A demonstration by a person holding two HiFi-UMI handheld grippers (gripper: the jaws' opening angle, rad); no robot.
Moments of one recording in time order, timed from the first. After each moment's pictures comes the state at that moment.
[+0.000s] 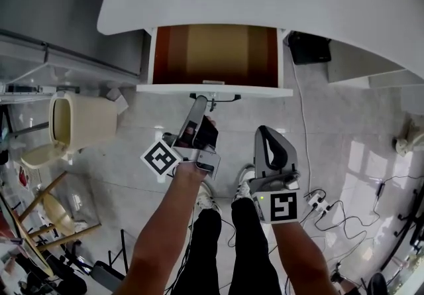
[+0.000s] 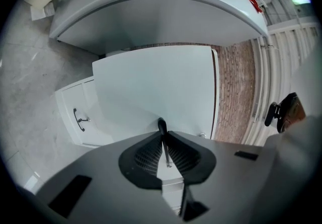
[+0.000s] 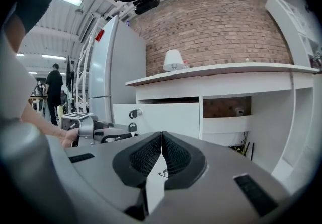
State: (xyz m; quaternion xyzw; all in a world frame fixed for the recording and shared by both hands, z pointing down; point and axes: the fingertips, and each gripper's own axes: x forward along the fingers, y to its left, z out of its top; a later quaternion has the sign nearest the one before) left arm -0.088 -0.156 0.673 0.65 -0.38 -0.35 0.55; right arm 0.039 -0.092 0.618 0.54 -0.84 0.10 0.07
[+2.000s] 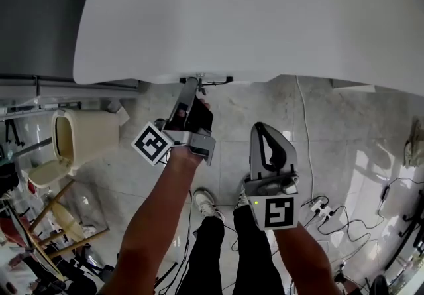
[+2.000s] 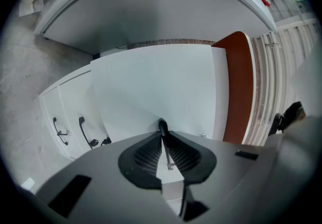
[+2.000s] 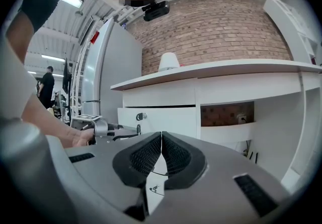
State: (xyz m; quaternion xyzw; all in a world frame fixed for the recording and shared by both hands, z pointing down) left arm -0.080 -0.270 0.669 0.65 -0.40 -0.35 0.54; right arm 0.053 -0.175 0.605 0.55 -0.83 0.08 0.04
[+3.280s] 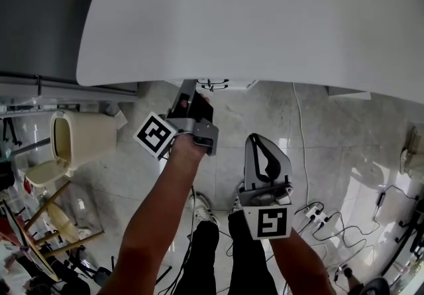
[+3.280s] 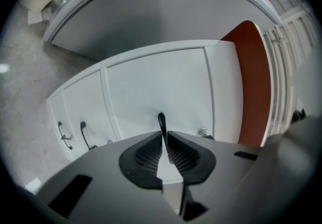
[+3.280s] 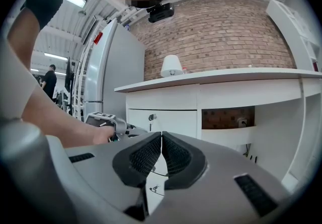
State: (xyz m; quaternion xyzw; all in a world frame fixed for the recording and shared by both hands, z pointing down) left arm -0.079 -0.293 0.667 0.61 -0.45 -0.36 0.54; right arm 0.050 -0.163 0.590 0.55 -0.83 0.07 0.04
